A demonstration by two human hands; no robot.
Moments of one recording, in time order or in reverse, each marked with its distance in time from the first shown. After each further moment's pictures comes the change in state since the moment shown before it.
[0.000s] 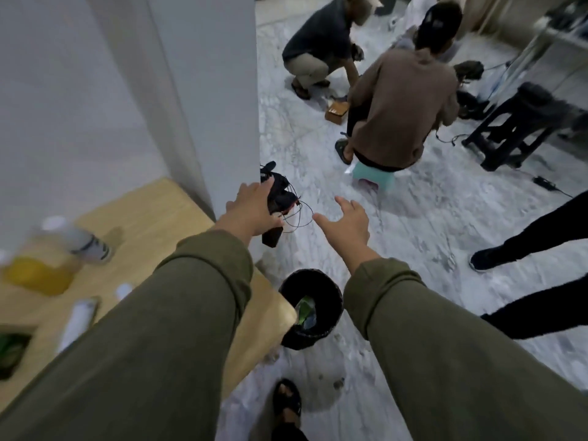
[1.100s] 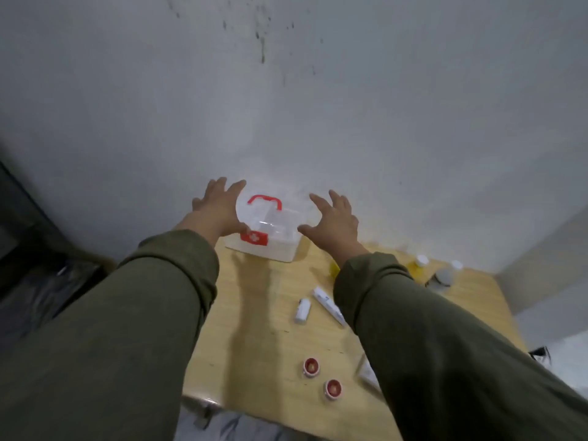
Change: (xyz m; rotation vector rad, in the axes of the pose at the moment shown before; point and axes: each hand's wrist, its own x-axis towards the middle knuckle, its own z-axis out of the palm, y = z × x) left_hand -0.507 -0.413 -0.152 -0.098 0.507 -0.963; right_hand -0.409 -0.333 0.288 -0.375 -0.594 -1.184
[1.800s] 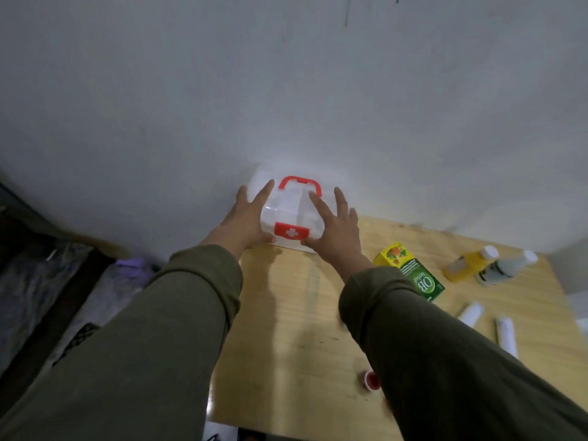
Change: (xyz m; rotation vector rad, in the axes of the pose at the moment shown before) left_hand 0.077 -0.067 0.080 -0.277 -0.185 0.076; right_hand 0.044 -0.027 0.124 -0.178 -0.043 0.045
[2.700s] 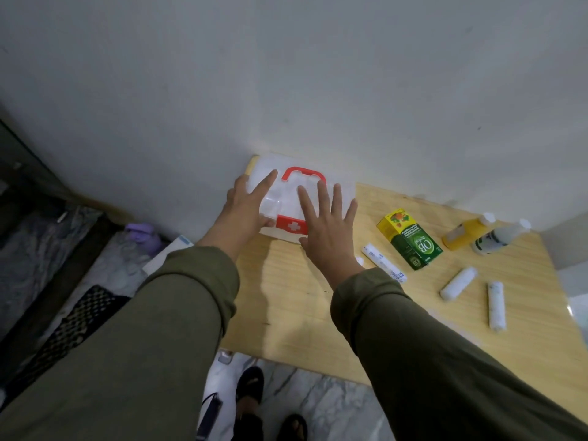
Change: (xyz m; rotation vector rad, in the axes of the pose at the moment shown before) left_hand -0.084 -0.024 0.022 0.018 0.165 0.032; right_hand -0.090 -0.030 0.021 -0.430 0.099 -0.191
